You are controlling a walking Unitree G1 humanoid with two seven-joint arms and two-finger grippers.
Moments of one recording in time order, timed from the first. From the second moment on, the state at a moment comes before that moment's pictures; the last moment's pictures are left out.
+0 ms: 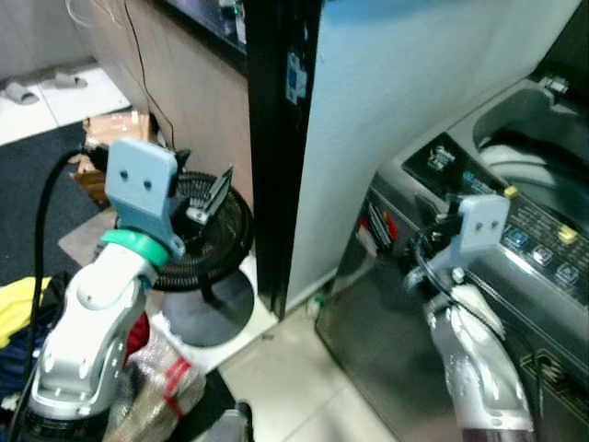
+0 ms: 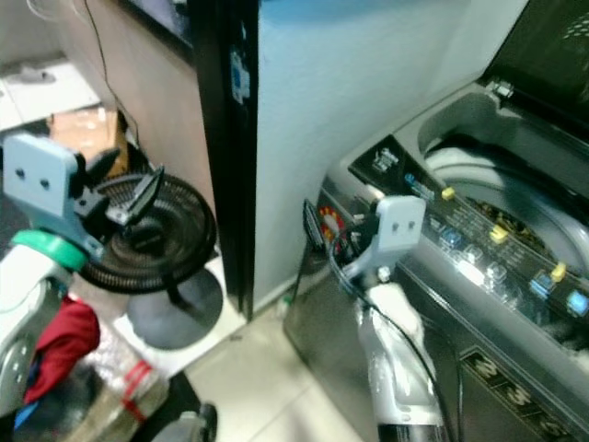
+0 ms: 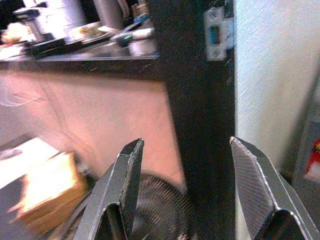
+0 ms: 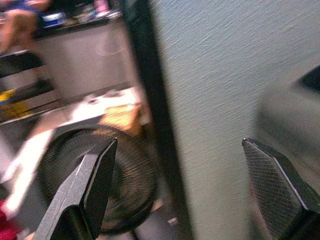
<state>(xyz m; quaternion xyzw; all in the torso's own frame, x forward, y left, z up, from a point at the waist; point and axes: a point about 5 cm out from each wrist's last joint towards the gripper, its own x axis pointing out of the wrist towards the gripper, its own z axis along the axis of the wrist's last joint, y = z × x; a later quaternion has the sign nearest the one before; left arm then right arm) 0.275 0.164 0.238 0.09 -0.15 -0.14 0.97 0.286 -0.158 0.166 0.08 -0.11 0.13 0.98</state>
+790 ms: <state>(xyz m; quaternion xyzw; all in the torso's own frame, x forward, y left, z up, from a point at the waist) 0.295 0.183 0.195 0.09 -0.07 -0.04 0.99 0.302 -0.160 0.129 0.04 -0.05 0.13 0.99</state>
